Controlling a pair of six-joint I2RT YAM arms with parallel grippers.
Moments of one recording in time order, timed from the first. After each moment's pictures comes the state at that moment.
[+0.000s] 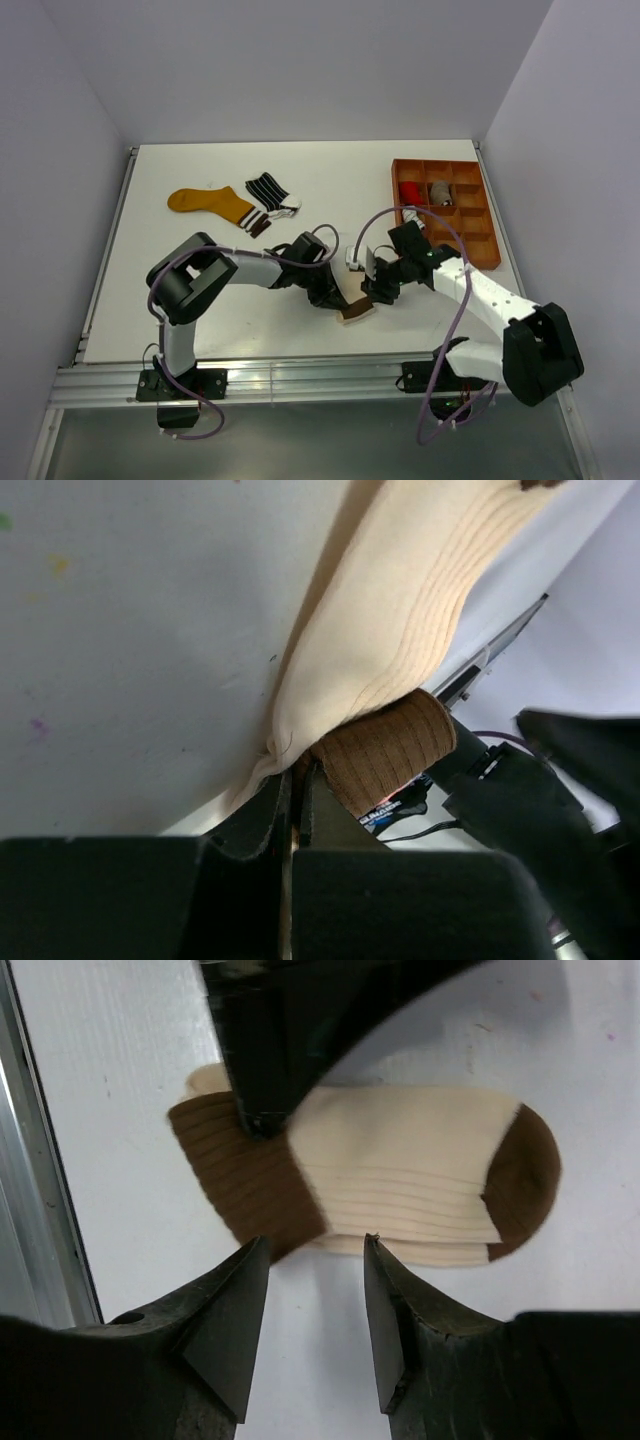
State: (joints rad) left arm -0.84 1.93 0.93 0.10 0.56 -1.23; right arm 0.40 1.22 0.71 -0.61 -0.62 -0.85
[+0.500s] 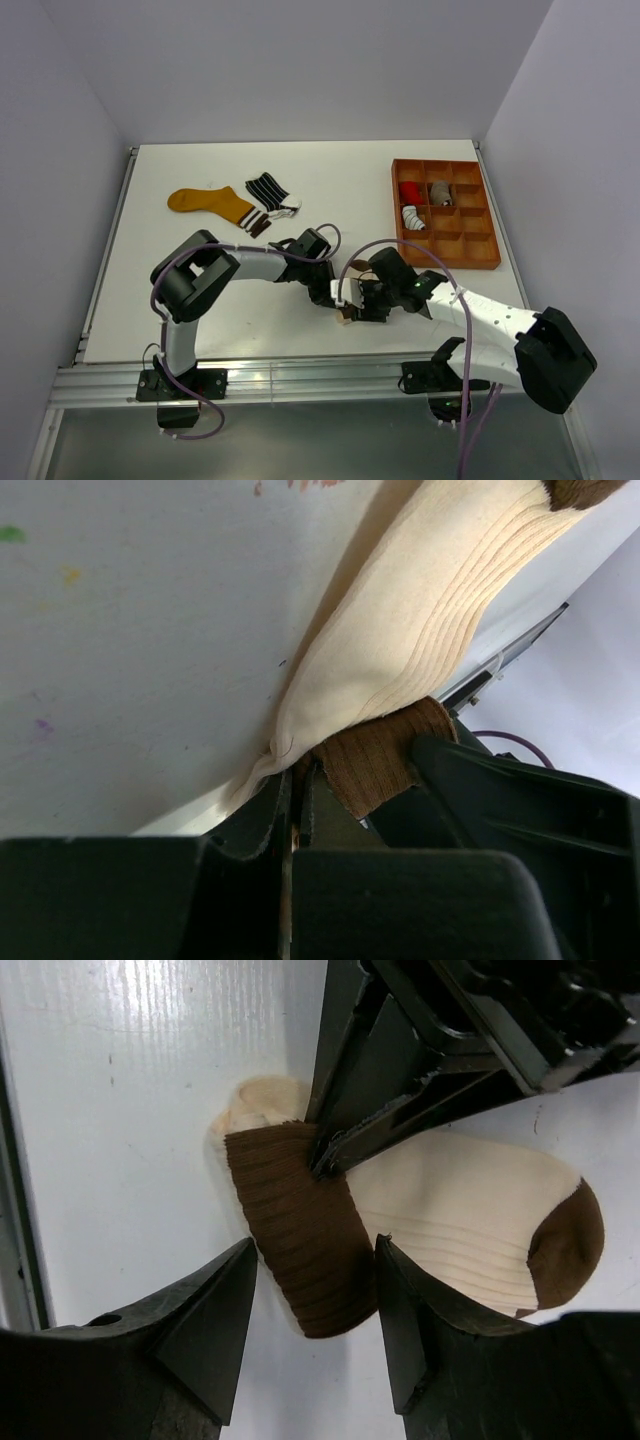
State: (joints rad) left arm -0.84 1.96 1.04 -0.09 0.57 -1.21; right arm 0.69 1.12 0.51 -0.40 -0.39 -0.84
